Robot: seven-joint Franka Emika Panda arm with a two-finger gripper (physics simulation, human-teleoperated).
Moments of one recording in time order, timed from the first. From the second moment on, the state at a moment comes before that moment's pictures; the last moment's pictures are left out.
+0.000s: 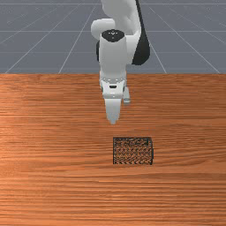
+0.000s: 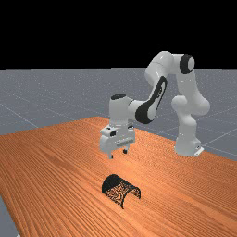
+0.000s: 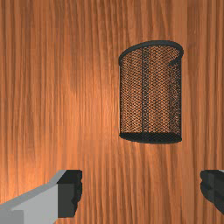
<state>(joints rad) 0.00 0.39 0.00 -1.96 0.00 2.36 -0.79</state>
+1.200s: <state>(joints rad) 0.13 0.45 0.12 -1.90 0.09 2.36 -0.62</state>
